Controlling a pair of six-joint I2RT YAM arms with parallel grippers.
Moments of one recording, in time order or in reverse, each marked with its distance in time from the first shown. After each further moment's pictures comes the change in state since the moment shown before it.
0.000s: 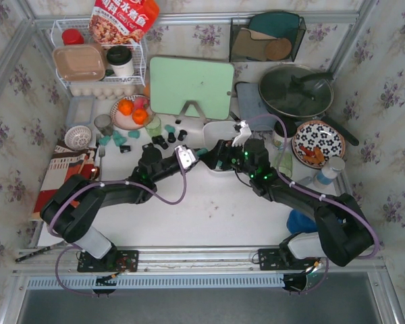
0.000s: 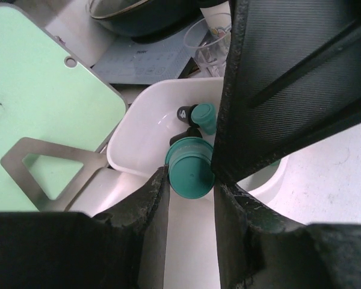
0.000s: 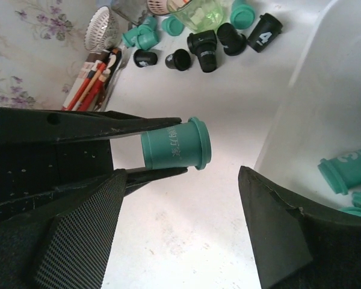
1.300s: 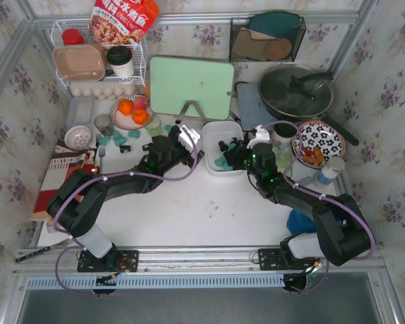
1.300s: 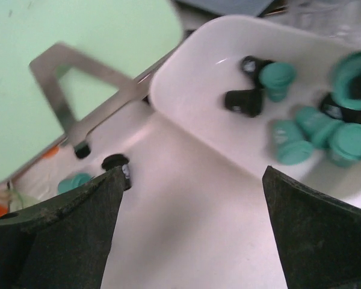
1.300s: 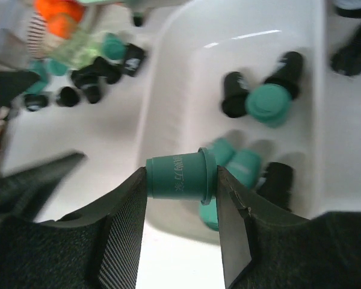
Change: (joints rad) left arm -0.027 0.024 0.123 -0.224 -0.317 -0.084; right arm -0.114 -0.011 -0.106 0.053 0.193 -0.043
